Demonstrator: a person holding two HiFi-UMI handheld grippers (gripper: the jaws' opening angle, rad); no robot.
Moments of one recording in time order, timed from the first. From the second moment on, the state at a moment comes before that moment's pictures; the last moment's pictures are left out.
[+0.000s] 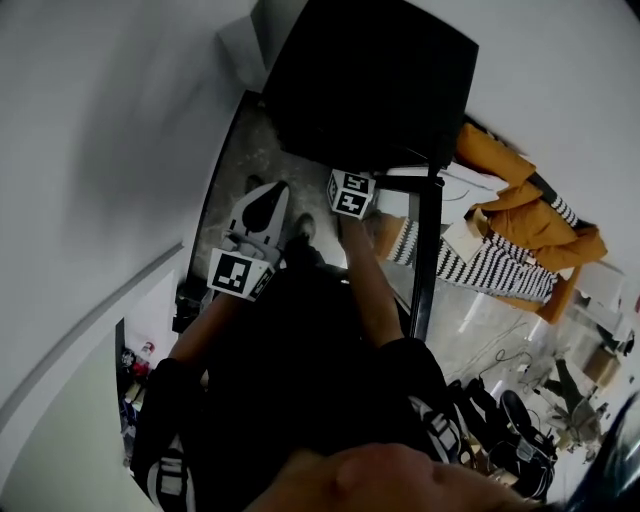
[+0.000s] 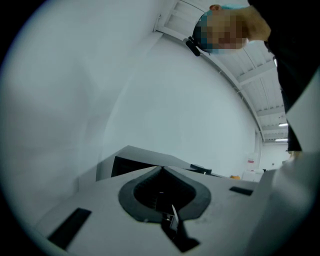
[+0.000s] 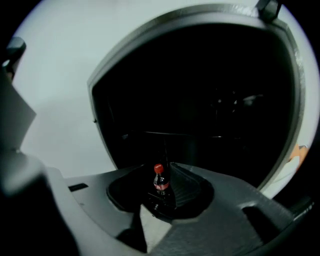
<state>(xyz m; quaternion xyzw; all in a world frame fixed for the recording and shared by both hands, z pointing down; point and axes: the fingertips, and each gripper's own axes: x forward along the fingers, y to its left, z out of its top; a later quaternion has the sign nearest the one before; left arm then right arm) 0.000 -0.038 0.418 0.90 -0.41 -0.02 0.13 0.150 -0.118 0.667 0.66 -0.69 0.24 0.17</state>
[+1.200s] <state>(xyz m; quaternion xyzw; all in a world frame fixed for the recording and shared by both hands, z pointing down) -0.016 -0.023 0.392 0.92 -0.38 0.01 0.09 0.134 -0.004 0.517 0.69 -0.69 0.23 0.09</state>
